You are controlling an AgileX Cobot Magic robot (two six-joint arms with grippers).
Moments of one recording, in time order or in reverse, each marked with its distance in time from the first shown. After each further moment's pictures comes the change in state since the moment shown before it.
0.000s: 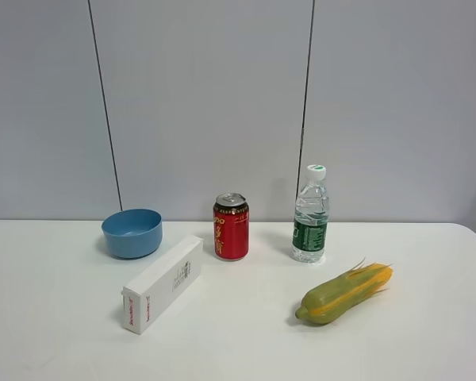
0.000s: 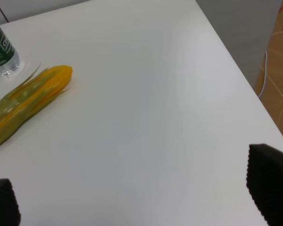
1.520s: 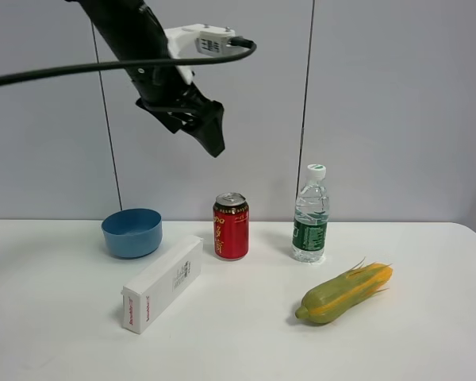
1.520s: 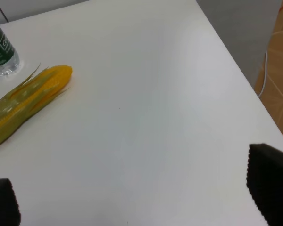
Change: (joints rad) left arm -0.557 1.899 -1.367 -0.003 -0.220 0.394; right arm 0.000 0.000 0.000 0.000 0.000 0.000
